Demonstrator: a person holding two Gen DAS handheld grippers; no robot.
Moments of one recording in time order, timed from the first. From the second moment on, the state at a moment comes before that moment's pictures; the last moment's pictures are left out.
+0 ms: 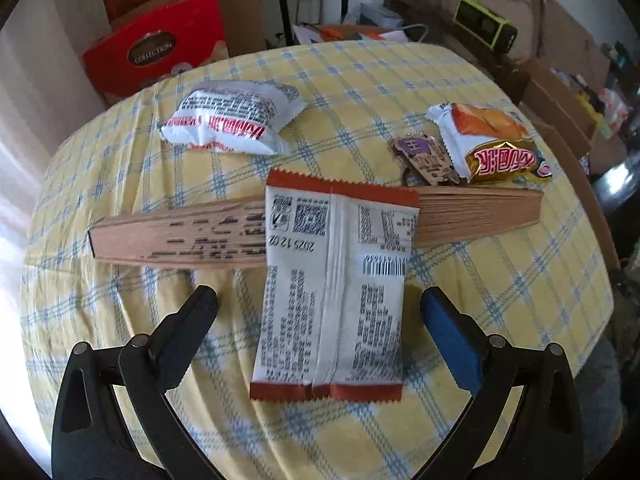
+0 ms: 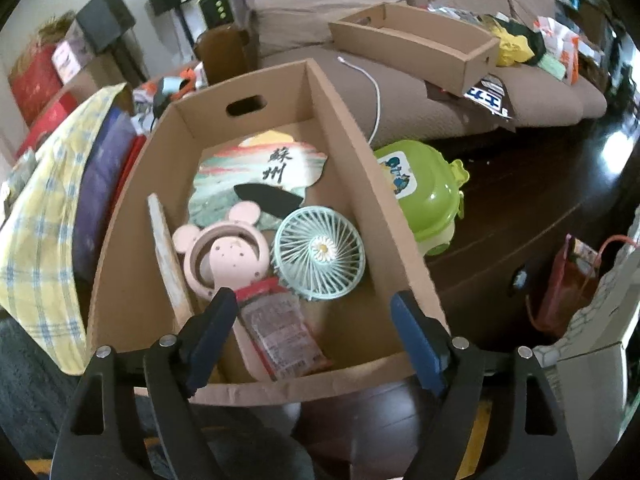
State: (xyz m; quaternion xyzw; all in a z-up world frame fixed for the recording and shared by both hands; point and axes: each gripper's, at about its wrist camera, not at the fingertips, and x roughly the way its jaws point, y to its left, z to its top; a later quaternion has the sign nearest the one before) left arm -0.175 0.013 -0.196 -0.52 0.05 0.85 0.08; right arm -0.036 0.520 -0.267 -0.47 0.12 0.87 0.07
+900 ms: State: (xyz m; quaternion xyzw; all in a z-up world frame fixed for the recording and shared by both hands) left arm -0.142 -0.093 -0.131 -0.42 -0.11 0.90 0.06; right arm -0.202 0.214 -0.127 -0.47 0.02 0.88 -0.10
